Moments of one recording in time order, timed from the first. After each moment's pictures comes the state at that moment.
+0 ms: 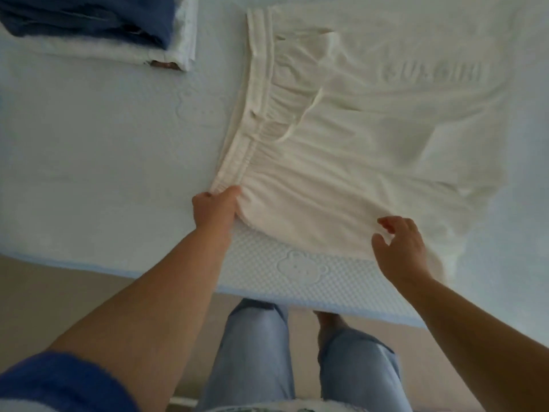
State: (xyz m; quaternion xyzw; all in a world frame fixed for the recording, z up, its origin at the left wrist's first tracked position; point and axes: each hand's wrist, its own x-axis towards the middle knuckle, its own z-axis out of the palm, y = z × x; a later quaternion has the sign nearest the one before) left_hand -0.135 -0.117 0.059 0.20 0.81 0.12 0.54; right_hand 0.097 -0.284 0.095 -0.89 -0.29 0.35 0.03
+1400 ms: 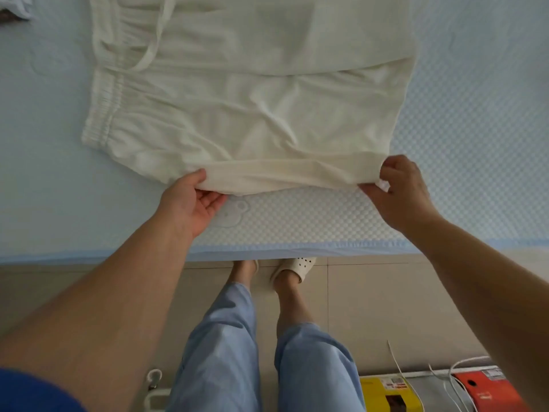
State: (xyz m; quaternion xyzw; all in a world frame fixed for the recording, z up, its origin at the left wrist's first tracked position) left_hand -0.051 -0.260 0.051 0.11 0.71 0.14 0.68; right_hand 0.195 -0.445 0.061 -0.87 -0.36 0.32 0.13
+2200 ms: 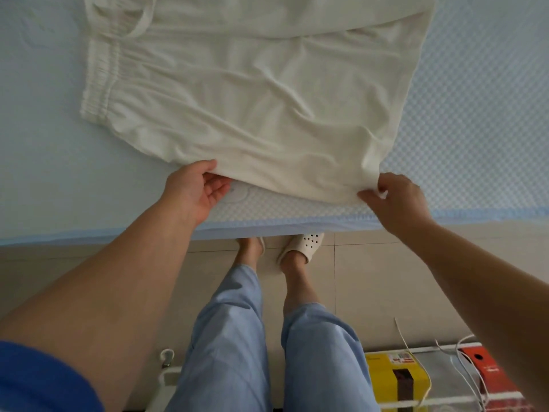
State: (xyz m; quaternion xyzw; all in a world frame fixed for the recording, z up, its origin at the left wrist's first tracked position) left_hand -0.069 -0.277 0.047 0.19 0.71 0.09 0.67; right_hand 0.155 -0.487 0.045 -0.88 -0.31 0.35 0.11
